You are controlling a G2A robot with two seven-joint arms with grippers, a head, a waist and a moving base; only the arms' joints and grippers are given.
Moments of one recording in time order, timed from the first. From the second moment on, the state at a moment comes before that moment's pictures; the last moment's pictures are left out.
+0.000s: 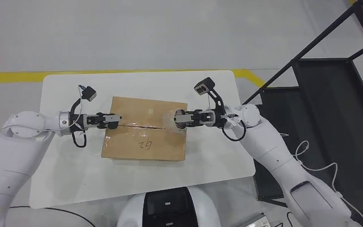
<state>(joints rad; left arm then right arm) 0.83 -0.80 -0.95 -1.21 -0.50 -0.41 -1.24 -0.92 -1.12 0.95 -1.30 0.83 -0.54 1.28</state>
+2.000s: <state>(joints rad) 0.88 -0.82 -1.05 -1.22 -0.46 -0.37 -1.26 -0.67 -1.34 0.76 -0.94 0.86 -0.47 1.35</state>
